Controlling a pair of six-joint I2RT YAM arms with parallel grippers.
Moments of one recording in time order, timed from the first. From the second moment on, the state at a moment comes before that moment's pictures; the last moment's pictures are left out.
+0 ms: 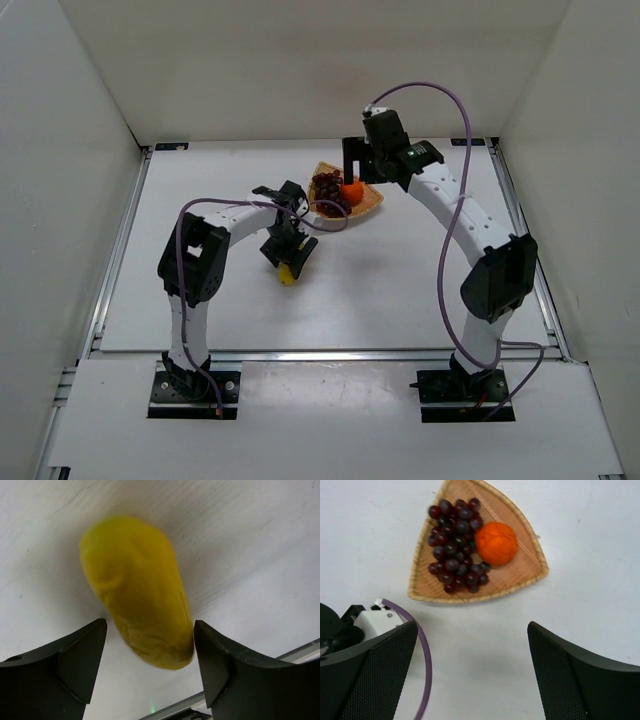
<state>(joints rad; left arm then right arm) -0.52 1.99 1.44 -0.90 0.18 0.13 0.55 1.84 1.87 -0.76 0.15 0.29</state>
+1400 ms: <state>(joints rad) -0.72 2.48 2.31 -0.75 -0.04 0.44 0.06 1.46 1.27 -0.89 0.51 0.68</state>
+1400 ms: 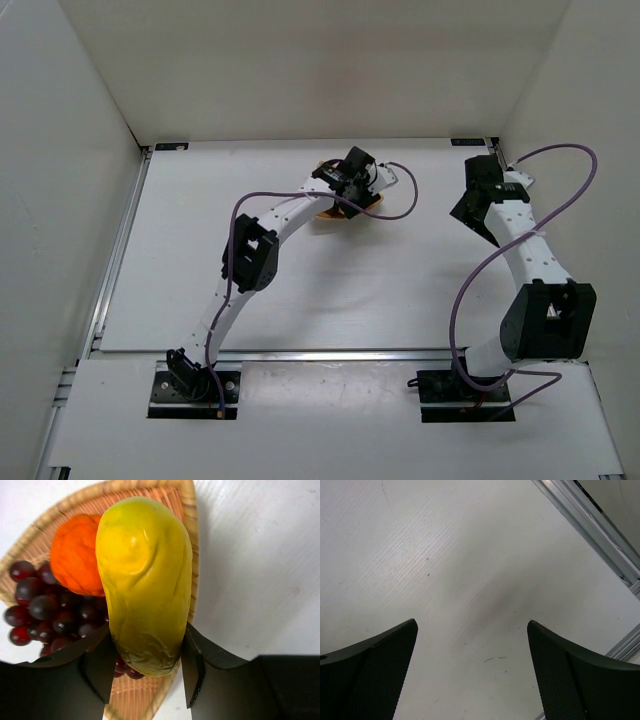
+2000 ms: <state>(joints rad) -0.73 2.47 2.25 -0.70 -0.20 0.51 0.06 1.50 1.25 -0.89 0.48 0.66</state>
